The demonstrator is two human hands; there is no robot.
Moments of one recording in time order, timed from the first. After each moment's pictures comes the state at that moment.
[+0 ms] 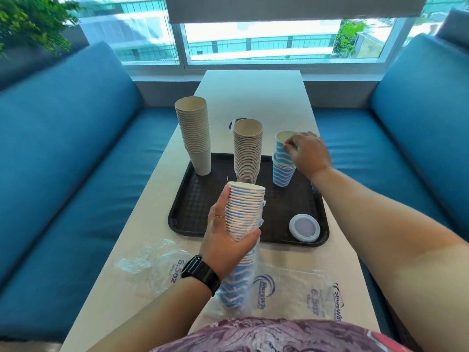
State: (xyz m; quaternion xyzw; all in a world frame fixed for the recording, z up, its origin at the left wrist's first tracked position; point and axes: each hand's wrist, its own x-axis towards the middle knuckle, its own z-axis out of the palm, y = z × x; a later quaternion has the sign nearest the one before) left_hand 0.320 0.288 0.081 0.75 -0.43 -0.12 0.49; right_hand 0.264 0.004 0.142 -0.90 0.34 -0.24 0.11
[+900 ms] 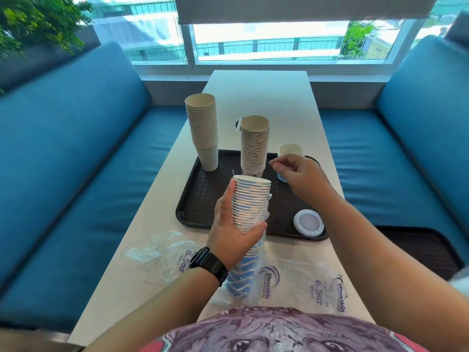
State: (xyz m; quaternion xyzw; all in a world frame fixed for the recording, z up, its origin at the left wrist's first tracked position) left_hand 0.315 0.291 0.080 0.76 -0.42 -0.11 0.49; right_hand 0.227 0.110 0.160 -0.83 0.30 -0.24 0.40
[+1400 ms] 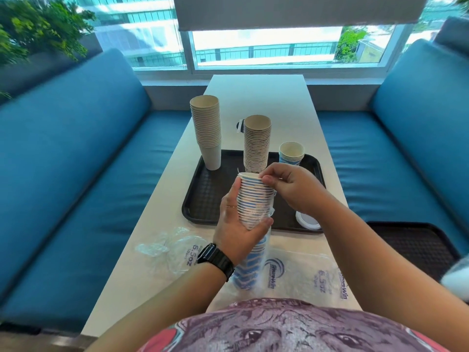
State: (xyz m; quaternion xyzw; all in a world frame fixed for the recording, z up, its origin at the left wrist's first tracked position) left_hand 0.310 0.303 0.084 0.74 -0.43 -0.10 0.50; right_hand 0.215 0.162 0.179 -0.85 0.22 -0.16 0.45
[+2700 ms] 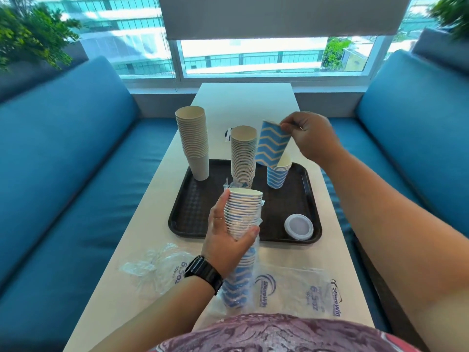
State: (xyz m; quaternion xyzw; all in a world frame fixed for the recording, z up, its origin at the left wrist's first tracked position) left_hand 0.312 0.293 0.082 0.72 -0.43 -0.09 0.54; right_hand 0.237 0.054 0.230 -0.87 0.28 -0.33 0.26
